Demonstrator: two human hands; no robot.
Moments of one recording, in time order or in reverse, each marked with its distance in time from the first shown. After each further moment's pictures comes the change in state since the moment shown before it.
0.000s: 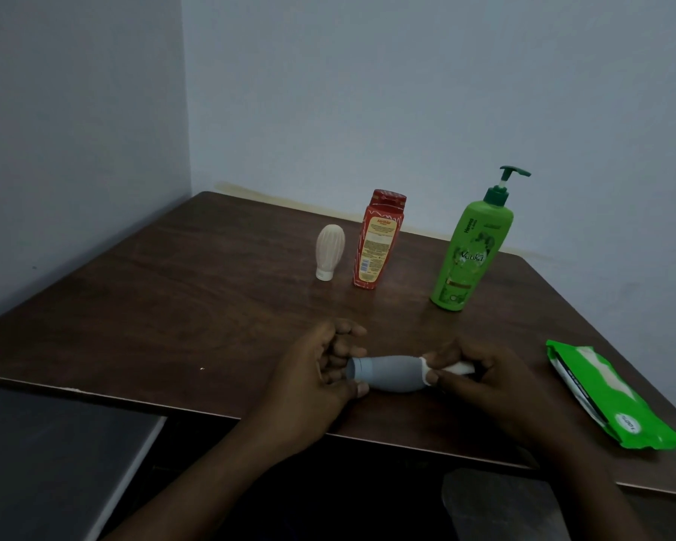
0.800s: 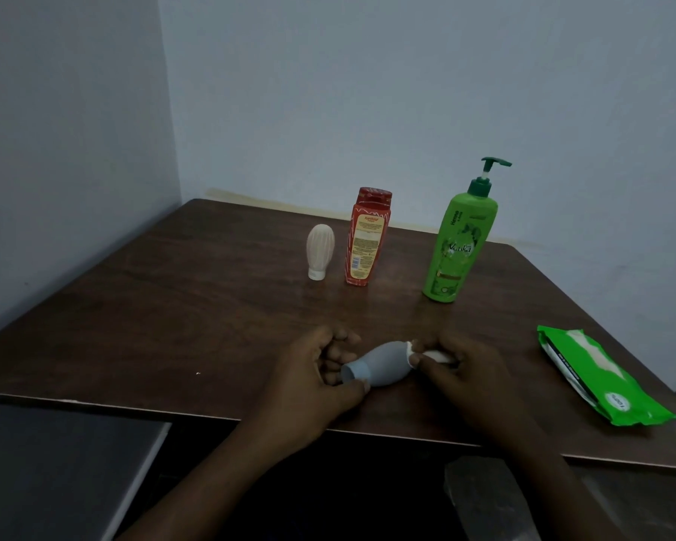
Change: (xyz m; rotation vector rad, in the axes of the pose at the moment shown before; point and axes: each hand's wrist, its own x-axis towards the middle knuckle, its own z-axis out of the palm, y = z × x) left_hand -0.002 0.002 0.004 0.056 0.005 0.013; right_hand -0.003 -0.008 0.028 -0.211 0.225 0.041
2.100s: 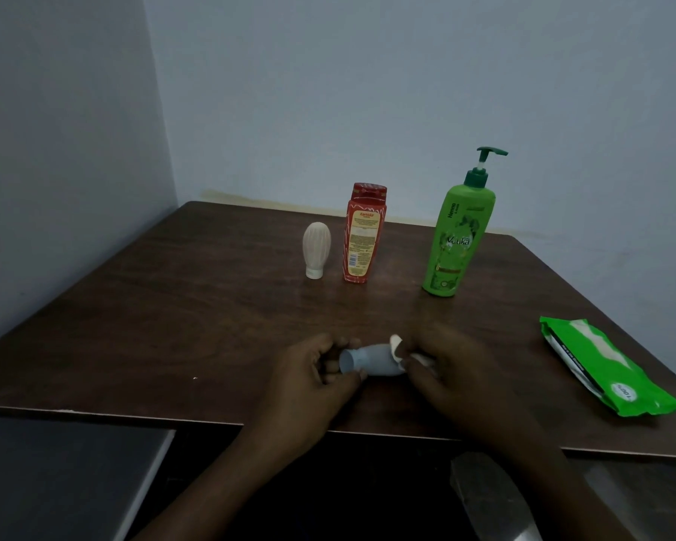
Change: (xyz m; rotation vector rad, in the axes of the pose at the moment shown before) left_hand -0.001 0.004 0.004 0.098 0.029 -0.015; right_hand 0.002 -0.019 0.000 -0.099 -0.093 -0.183
